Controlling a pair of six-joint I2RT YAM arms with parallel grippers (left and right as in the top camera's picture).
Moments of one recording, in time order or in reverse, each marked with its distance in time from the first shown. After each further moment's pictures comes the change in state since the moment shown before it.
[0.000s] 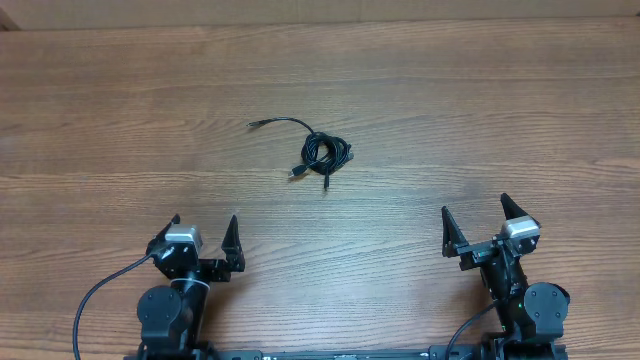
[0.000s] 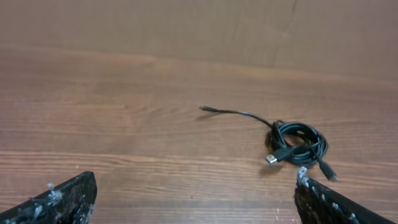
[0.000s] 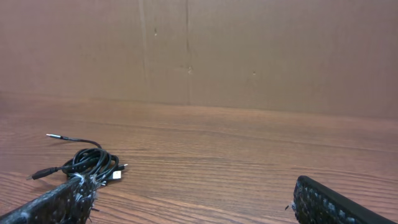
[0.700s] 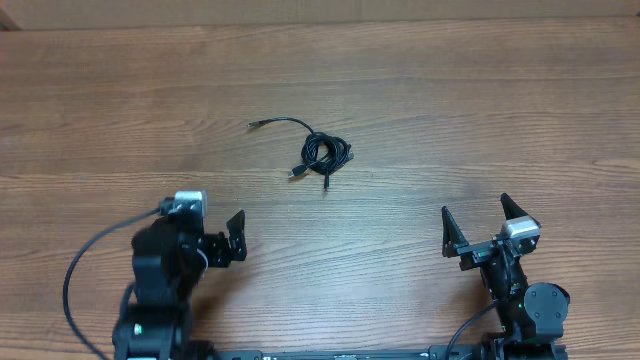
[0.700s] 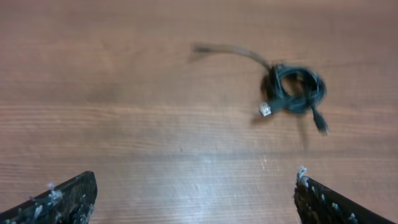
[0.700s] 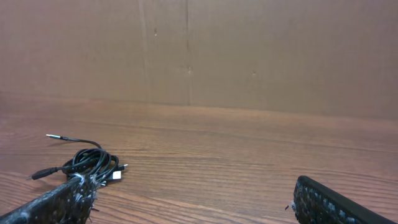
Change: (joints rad) left arm 0.000 0.589 0.334 -0.160 0.074 0.029; right arm 0.000 0.000 0.000 0.000 0.000 0.000
